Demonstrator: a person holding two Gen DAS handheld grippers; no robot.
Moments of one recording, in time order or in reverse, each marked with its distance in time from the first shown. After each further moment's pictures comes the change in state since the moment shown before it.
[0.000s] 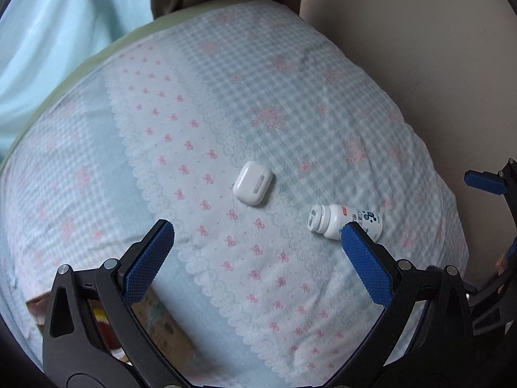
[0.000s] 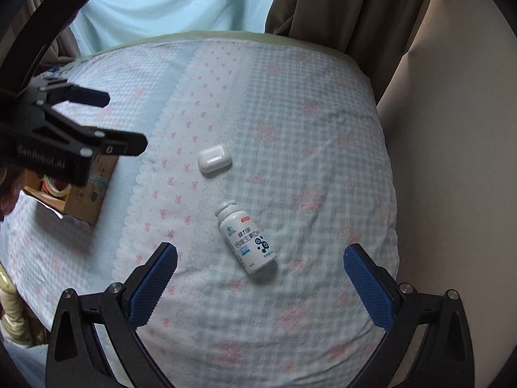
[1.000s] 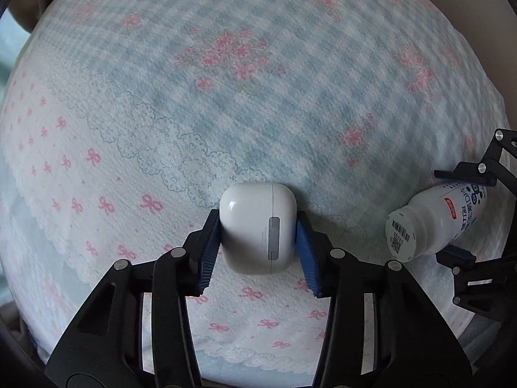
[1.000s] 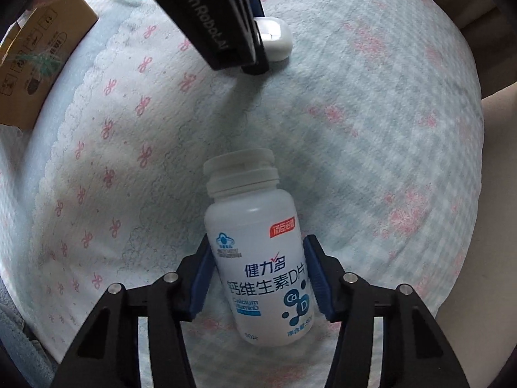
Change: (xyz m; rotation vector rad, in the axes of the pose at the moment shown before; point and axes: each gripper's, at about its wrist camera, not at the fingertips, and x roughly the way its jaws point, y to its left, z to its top) left arm 0.192 -0.020 0.044 0.424 0.307 -0.006; right arm 0.174 0.048 0.010 -0.336 0.327 0.035
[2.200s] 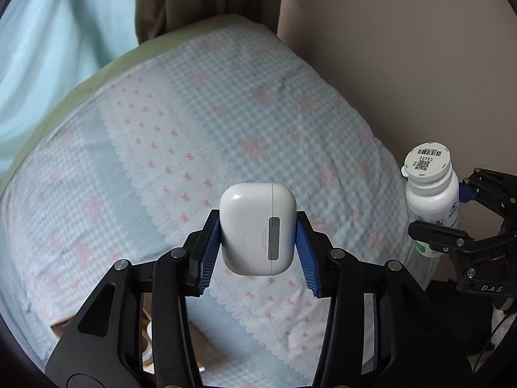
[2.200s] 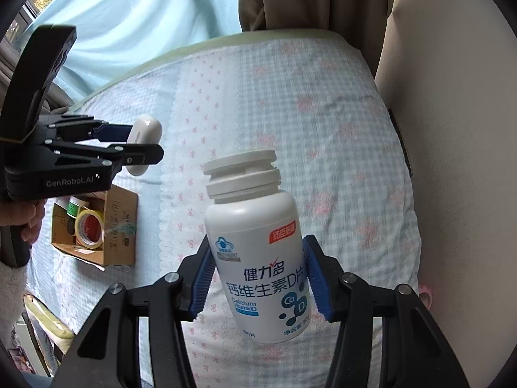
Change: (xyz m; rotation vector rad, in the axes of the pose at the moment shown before) left arm -0.279 -0.010 -0.111 -0.391 -0.374 -0.063; right arm -0.244 -0.065 -0.044 0.559 -0.342 0.159
